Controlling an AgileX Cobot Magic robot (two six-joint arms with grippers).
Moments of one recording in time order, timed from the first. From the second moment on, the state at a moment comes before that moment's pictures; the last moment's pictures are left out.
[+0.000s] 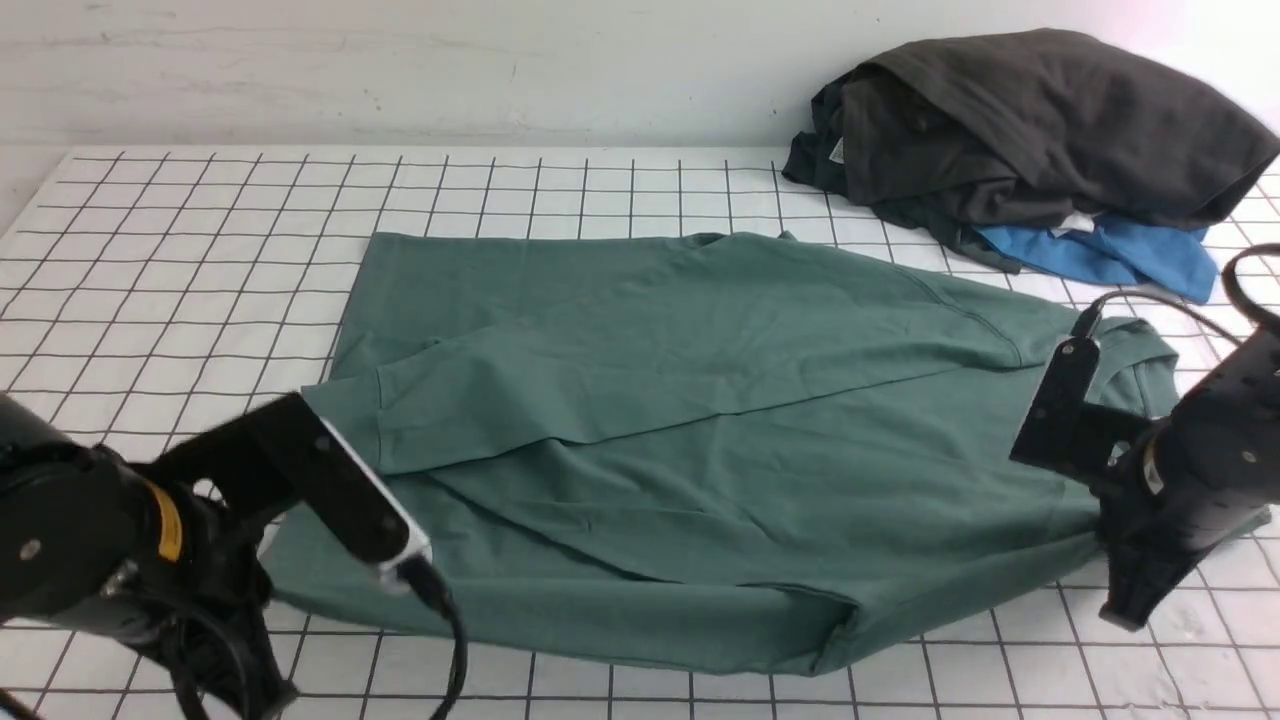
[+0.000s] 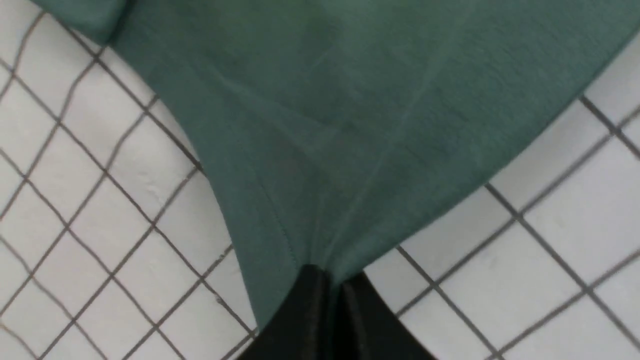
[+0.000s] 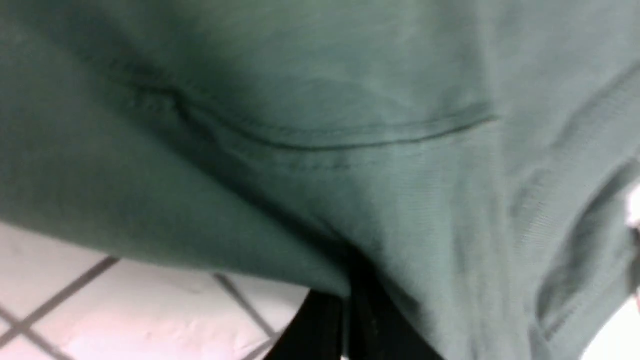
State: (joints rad) right arm 0.21 1.72 -0.89 -0.49 0.63 -0.39; left arm -0.41 1.21 -0.73 0.22 0.81 0.22
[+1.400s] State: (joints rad) right arm 0.27 2.51 -2.23 0.44 1.01 -0.74; left arm -0.16 2.53 -2.54 -0.17 1.24 0.24
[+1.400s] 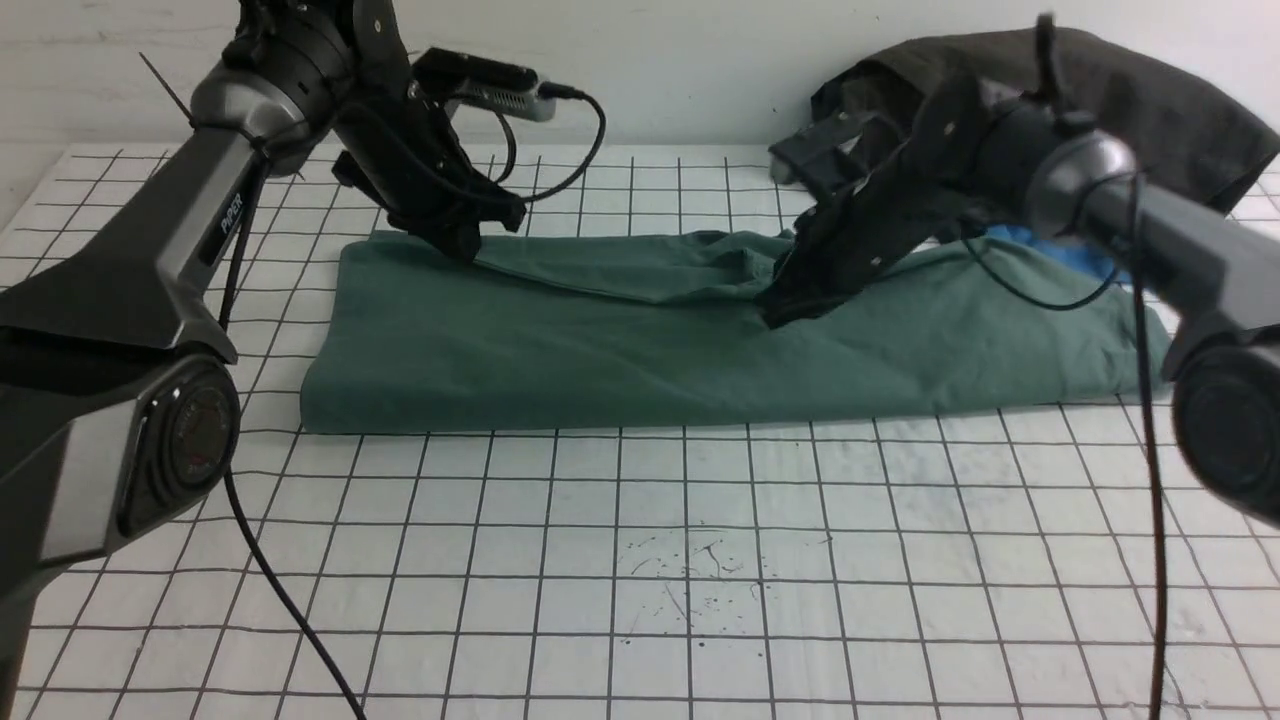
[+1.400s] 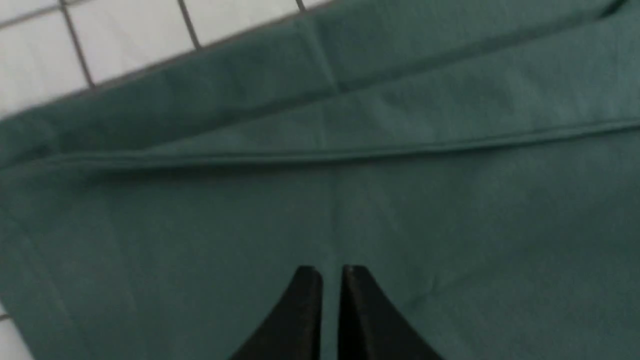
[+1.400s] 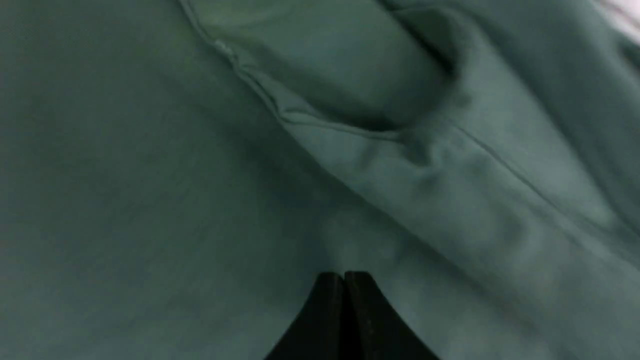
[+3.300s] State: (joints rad) right arm -0.18 2.36 -1.96 0.24 1.13 -0.20; left arm -0.18 1.10 -0.92 -0.08 0.96 0.27
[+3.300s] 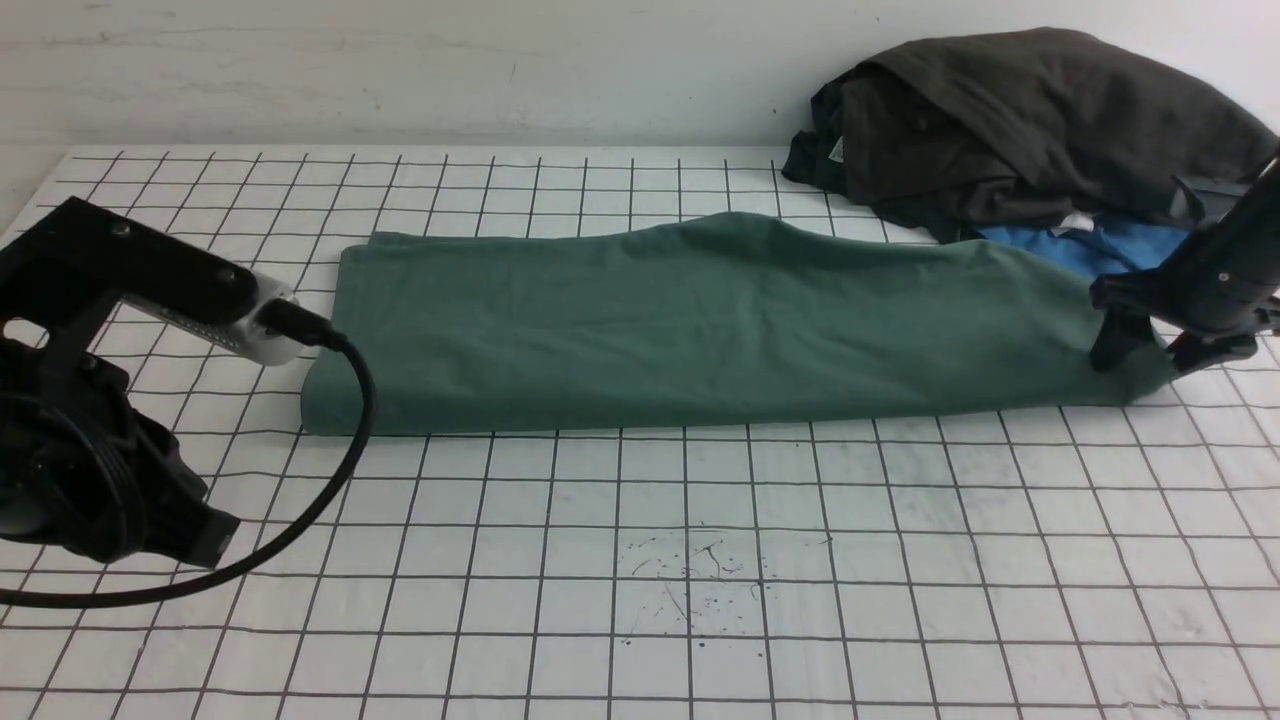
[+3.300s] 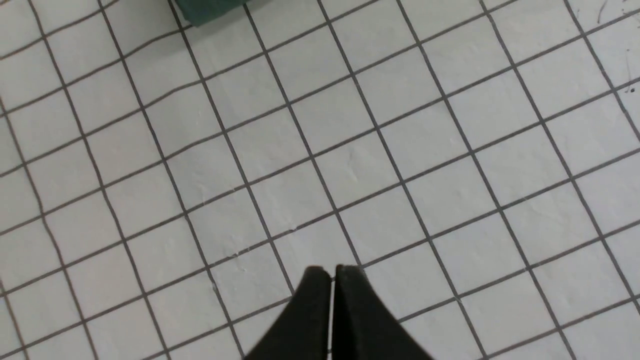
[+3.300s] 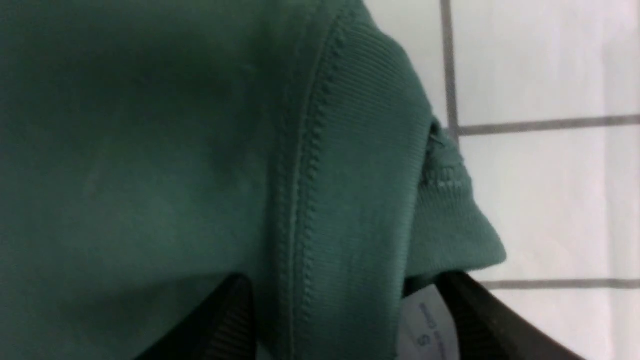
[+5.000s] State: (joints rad) right arm 0.68 2.32 -2.09 0.02 0.48 -0.02; left arm -0.18 0.77 -0.56 0.16 0.68 -0.15
